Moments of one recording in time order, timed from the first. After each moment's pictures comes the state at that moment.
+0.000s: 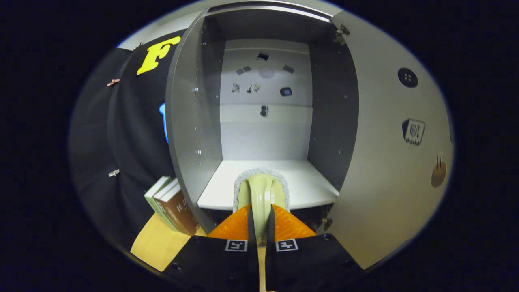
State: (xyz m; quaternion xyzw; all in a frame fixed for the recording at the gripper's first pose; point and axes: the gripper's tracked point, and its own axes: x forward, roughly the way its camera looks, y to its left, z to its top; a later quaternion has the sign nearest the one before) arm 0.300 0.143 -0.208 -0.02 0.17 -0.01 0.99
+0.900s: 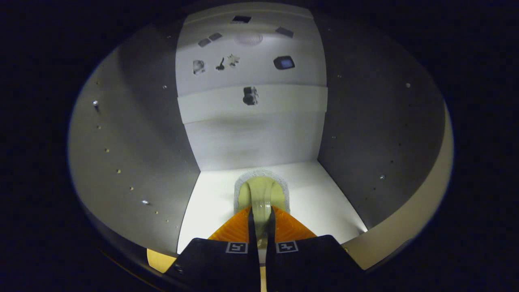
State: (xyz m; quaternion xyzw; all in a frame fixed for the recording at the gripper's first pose) arm 0.471 0.123 -0.269 0.02 0.31 -0.05 0.95
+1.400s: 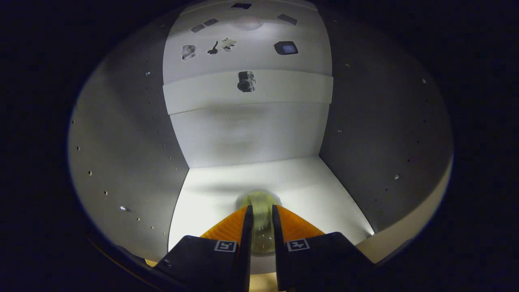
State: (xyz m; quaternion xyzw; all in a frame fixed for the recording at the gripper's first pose) arm 0.490 0.119 -0.294 0.00 0.32 -0.07 0.94
